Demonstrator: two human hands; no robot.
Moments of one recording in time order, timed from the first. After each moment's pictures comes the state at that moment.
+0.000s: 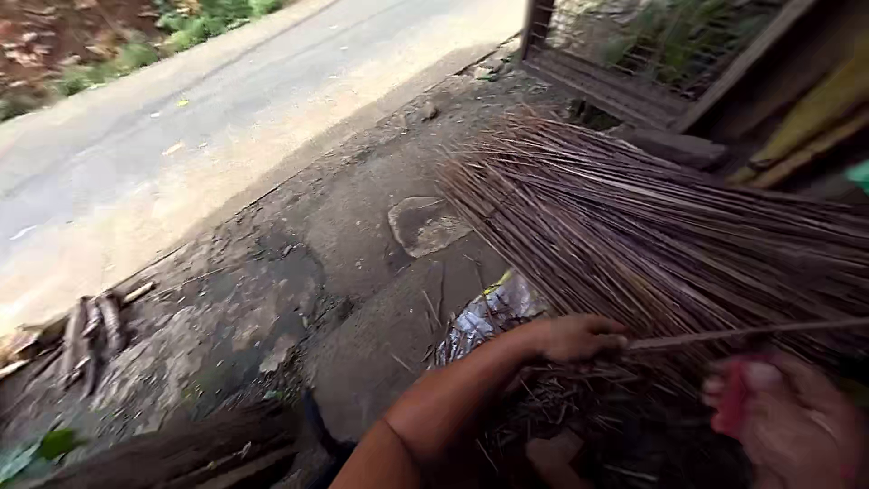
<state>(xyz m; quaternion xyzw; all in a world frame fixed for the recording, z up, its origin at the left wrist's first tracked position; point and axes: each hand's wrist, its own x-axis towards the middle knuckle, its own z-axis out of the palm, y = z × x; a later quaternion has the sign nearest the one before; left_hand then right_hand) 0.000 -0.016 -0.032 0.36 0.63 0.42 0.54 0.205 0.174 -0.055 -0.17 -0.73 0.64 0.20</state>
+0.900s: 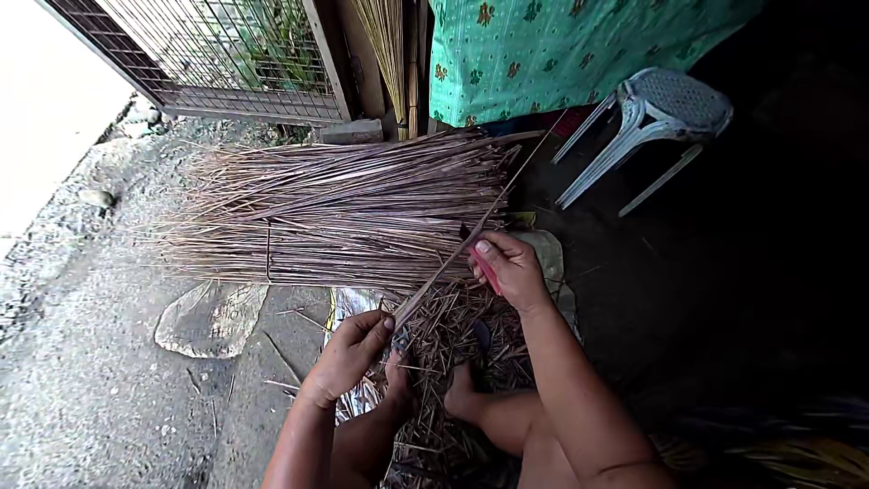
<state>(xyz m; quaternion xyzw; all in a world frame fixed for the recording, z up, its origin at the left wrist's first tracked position) 0.002 0.005 -0.060 0.47 0.56 0.45 0.51 0.227 0.215 -0.055 -0.29 -0.66 0.58 0.38</state>
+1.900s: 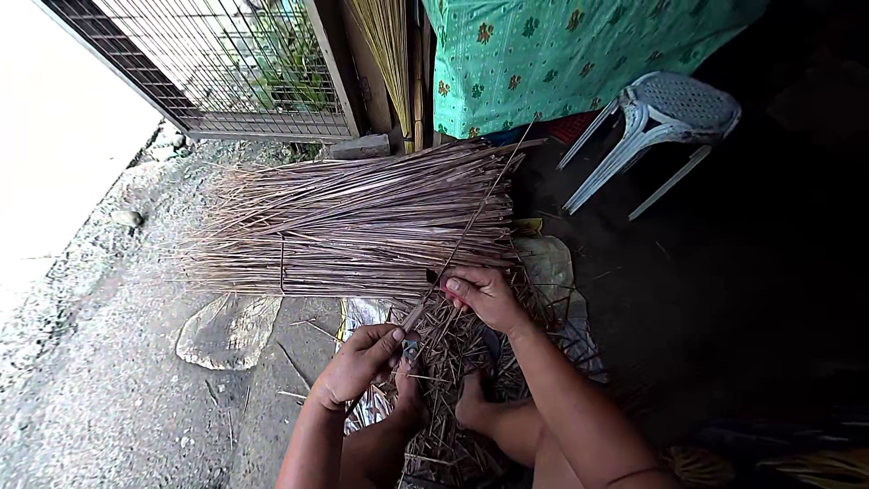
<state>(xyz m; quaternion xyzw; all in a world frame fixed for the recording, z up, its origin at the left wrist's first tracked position) -0.001 0.004 -0.059 0.42 0.49 0.44 0.62 0.211 0.190 -0.072 -0.20 -0.69 0.61 0.32</state>
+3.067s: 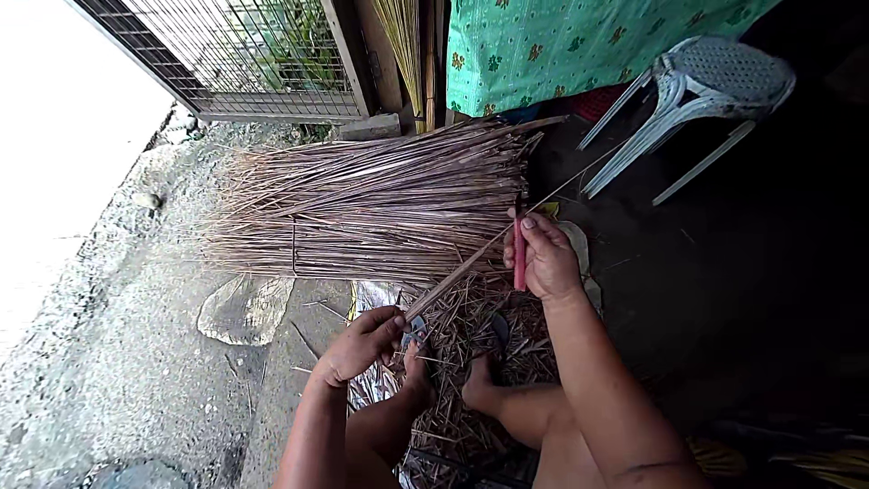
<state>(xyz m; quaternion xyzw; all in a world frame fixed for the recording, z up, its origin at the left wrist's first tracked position) -0.014 0.000 -0.061 0.42 0.56 0.38 0.61 0.235 0.221 -0.057 -0.32 -0.50 0.69 0.42</state>
